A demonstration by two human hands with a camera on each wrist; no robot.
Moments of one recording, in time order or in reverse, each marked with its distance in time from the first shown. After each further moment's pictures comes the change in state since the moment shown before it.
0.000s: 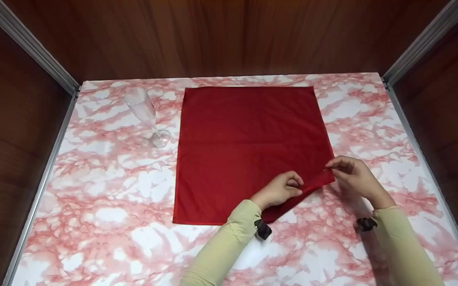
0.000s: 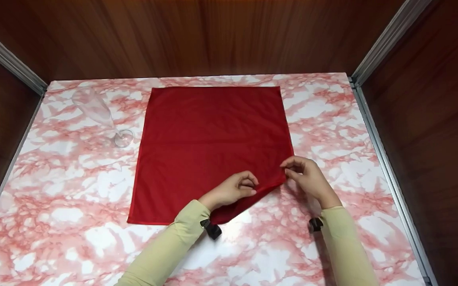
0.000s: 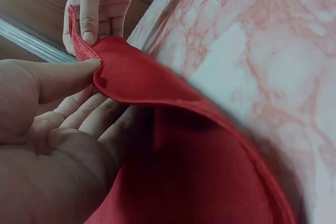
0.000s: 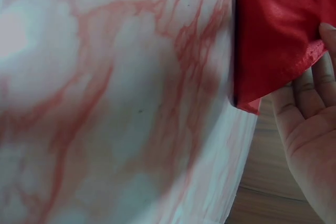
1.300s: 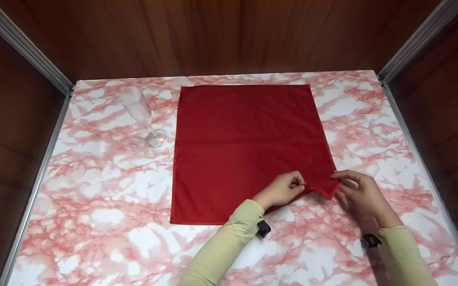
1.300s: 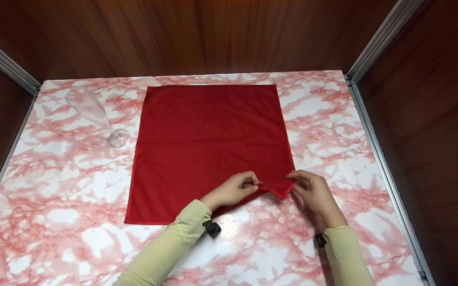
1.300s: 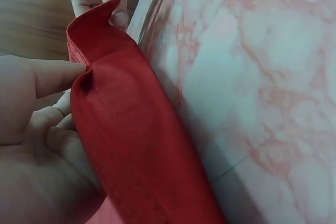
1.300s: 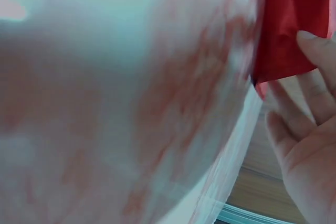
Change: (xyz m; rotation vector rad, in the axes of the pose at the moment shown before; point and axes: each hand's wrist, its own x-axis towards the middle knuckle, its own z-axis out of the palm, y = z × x) left_hand 0.002 0.006 0.008 0.368 0.008 0.129; right_hand -0.047 0.012 0.004 -0.261 0.118 0.002
